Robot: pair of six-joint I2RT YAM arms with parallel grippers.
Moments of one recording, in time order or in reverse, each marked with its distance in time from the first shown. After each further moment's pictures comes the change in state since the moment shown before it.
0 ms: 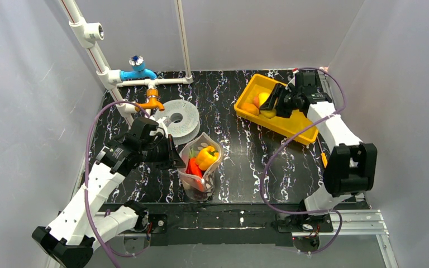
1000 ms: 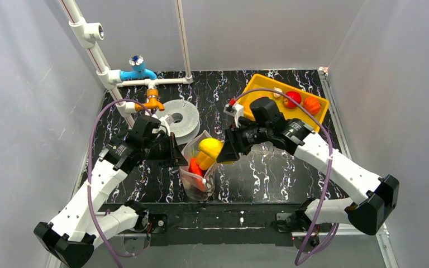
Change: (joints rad) left arm 0.000 0.032 0.000 0.042 0.011 -0.004; right arm 0.651 -0.385 -0.120 -0.080 -0.282 -0.160
